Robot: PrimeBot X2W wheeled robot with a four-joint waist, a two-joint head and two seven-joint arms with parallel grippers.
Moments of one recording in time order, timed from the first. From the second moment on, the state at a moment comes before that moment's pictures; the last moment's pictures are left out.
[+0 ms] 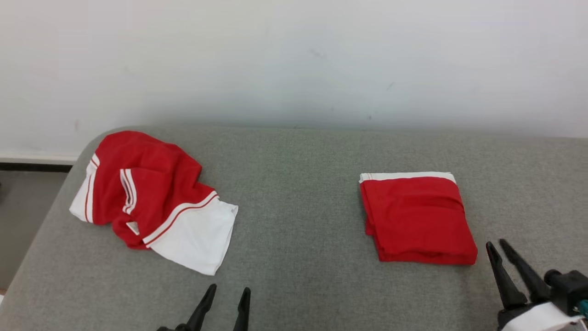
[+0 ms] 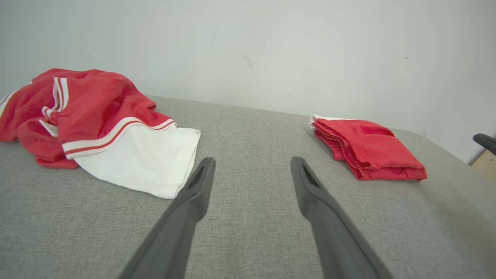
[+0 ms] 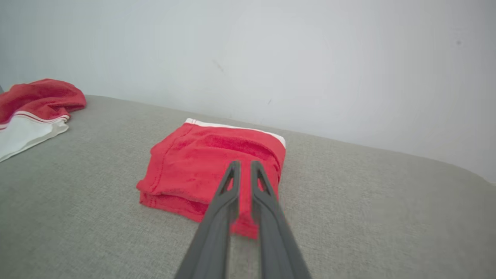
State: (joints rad) left arm 0.06 0.05 -0.24 0.13 -0.20 -0.07 -0.26; right arm -0.22 -0.32 0.31 0.44 0.41 0.13 -0.26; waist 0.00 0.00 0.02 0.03
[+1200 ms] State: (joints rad) left arm 0.17 0.05 -0.15 0.10 -0.18 -0.10 -0.26; right arm 0.11 -0.16 -0.01 0.25 0.26 0.13 -0.26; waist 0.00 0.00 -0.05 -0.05
